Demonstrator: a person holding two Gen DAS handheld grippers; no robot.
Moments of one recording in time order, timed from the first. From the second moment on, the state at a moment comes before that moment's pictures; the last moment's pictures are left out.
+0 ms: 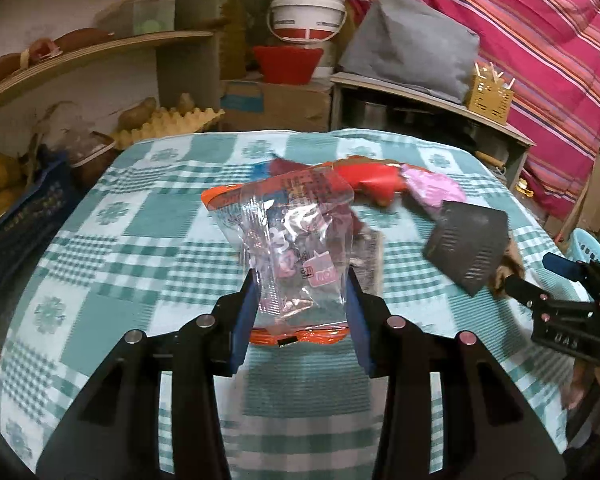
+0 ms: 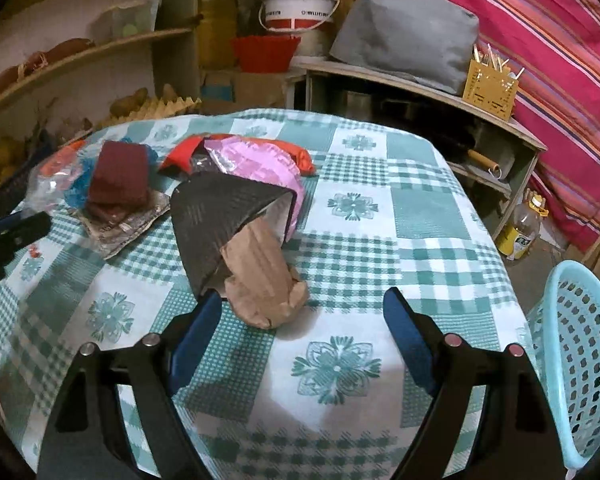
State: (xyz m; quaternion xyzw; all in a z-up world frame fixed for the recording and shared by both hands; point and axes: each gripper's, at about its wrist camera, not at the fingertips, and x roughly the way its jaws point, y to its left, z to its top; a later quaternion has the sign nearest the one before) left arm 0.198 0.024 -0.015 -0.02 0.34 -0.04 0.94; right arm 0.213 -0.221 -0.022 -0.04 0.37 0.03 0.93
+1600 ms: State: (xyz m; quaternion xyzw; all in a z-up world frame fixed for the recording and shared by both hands) left arm 0.184 -0.030 0.020 -0.02 0.29 -0.08 0.95; right arm 0.160 -0.346 0.019 0.01 0.31 -0.04 0.95
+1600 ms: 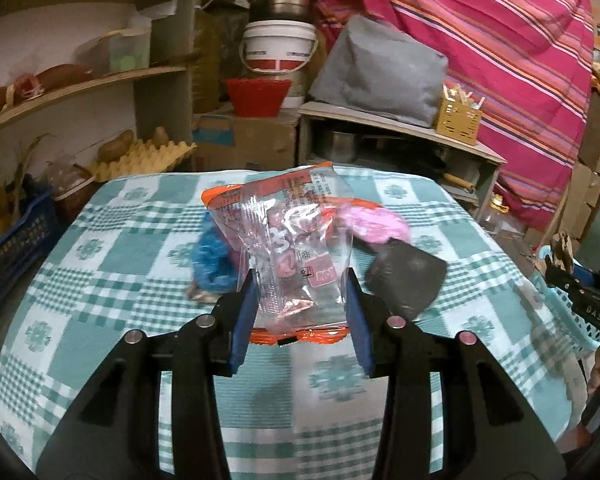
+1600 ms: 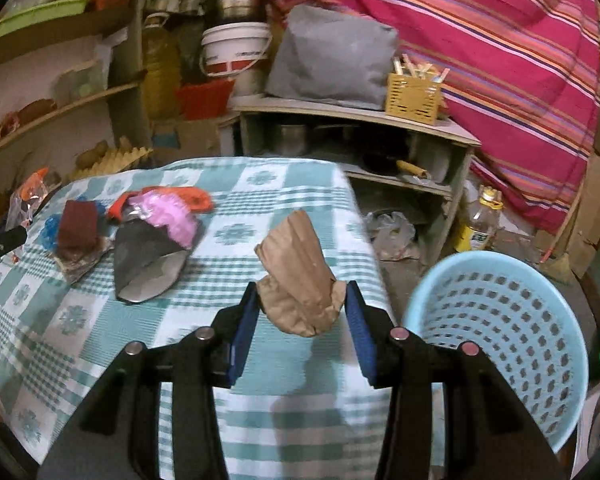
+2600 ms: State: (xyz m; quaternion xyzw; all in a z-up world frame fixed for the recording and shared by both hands) left arm 0.167 -0.285 0.003 0.05 0.30 -0.27 0.92; right arm 0.078 -0.537 -0.008 0.09 0.31 -0.18 0.93
